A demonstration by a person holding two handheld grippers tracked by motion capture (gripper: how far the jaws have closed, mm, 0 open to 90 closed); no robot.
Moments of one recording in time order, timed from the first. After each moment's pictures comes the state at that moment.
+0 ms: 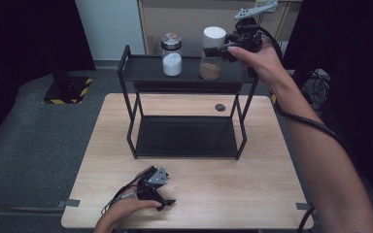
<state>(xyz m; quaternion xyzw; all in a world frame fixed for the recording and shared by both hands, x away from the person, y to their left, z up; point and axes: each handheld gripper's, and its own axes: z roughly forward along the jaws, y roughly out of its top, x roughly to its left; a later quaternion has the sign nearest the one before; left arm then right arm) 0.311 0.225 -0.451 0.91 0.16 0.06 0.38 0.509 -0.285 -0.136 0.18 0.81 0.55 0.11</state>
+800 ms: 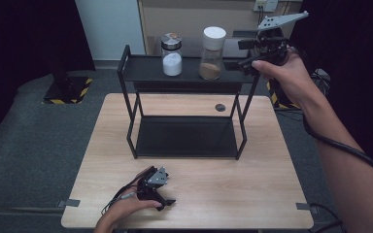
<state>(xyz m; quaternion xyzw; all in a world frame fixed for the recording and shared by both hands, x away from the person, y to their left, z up) 0.311 0.225 -0.451 0.91 0.16 0.06 0.38 0.438 -0.323 -0.128 0.18 0.81 0.54 0.16</state>
